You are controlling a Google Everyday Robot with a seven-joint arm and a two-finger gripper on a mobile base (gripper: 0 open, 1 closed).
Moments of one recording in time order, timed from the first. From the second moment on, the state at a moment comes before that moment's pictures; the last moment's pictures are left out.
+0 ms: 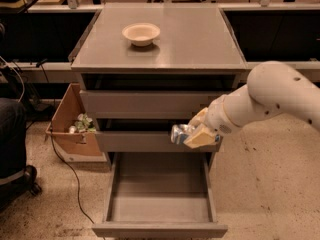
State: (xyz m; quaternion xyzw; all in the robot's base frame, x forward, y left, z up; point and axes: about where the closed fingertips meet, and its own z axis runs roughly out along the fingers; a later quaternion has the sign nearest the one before) arm 0.533 -0.101 0.756 -0.58 0.75 0.14 0.28
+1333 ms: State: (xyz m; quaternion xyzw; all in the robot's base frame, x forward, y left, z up) arm 0.541 -0.081 0.651 -0.58 0.73 0.15 0.31
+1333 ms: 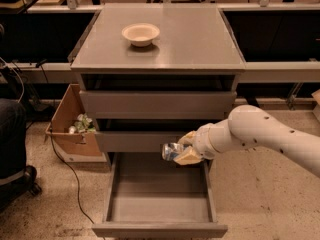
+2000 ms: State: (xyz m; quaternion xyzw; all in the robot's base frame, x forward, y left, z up) arm 0.602 -0.061 0.549 -0.56 0.74 0.13 0.35
